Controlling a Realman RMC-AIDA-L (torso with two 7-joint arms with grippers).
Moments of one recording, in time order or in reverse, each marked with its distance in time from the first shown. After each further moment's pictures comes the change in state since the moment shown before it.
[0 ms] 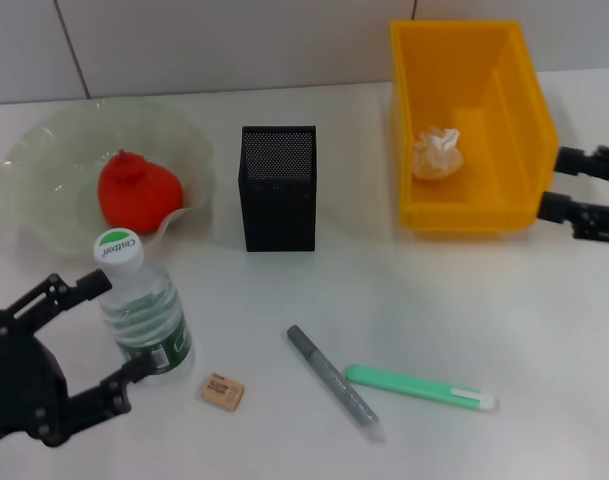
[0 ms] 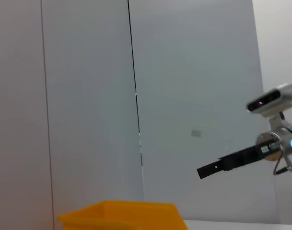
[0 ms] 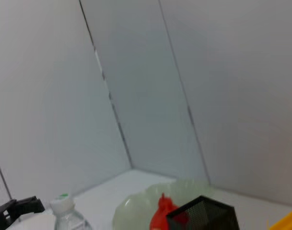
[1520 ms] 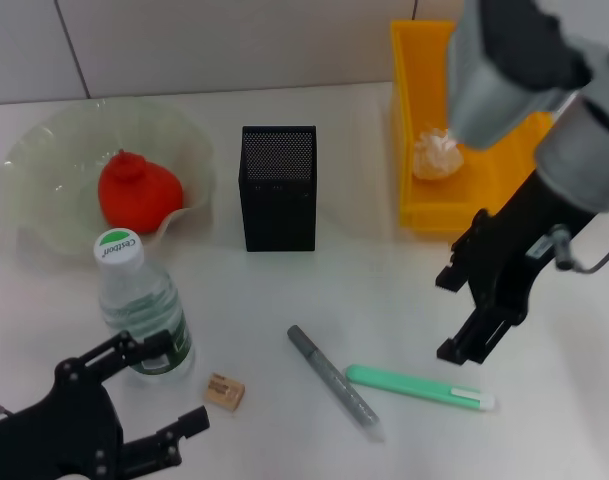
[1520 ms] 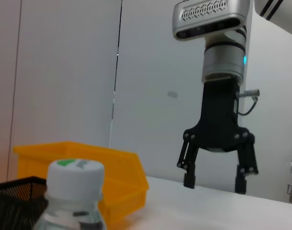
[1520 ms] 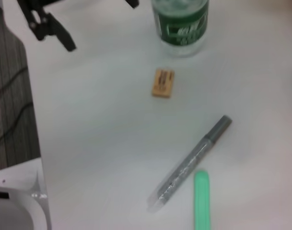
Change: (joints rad) left arm -0.015 -0.002 0.141 -0.041 0.033 -0.105 -0.112; right arm 0.461 0.081 -0.689 -0.544 -0.750 -0.233 0.705
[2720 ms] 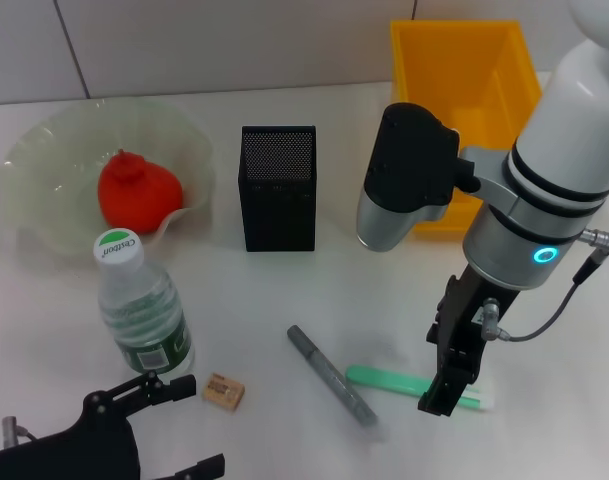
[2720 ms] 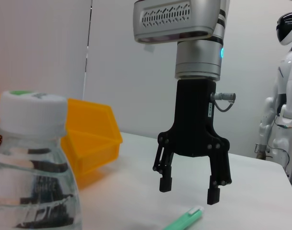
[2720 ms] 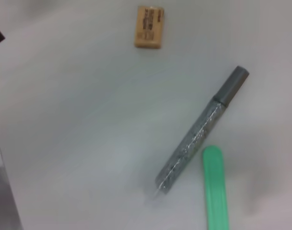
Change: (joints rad) left arm -0.005 0.006 0.088 0.032 0.069 -0.062 -0.045; right arm -0.019 0.006 -0.321 0.172 -0.021 0.235 0.208
